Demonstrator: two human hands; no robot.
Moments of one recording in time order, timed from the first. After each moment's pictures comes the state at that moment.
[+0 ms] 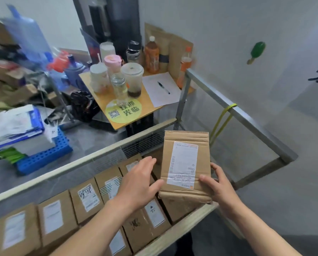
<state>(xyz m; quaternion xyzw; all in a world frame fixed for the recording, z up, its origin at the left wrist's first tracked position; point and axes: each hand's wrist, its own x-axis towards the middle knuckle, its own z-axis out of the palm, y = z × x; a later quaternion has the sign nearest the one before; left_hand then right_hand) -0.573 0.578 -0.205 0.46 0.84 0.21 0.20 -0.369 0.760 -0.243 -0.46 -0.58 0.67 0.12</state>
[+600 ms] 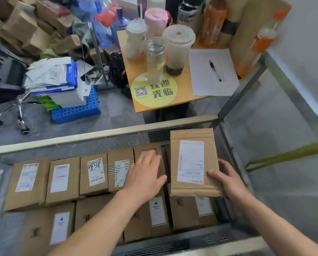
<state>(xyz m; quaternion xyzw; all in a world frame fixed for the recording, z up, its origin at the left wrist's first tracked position) -0.632 0.641 -0.300 0.28 0.92 0.09 0.25 -0.499 0.876 -0.324 -0.40 -0.64 0.66 -0.06</state>
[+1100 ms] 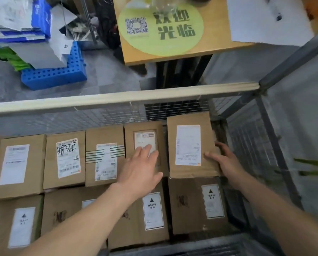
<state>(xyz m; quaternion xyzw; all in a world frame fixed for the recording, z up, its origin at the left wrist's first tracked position) -0.672 0.647 -0.498 0.30 0.90 0.03 0.32 -0.581 0.906 -0.532 -0.44 -0.67 0.58 -0.13</state>
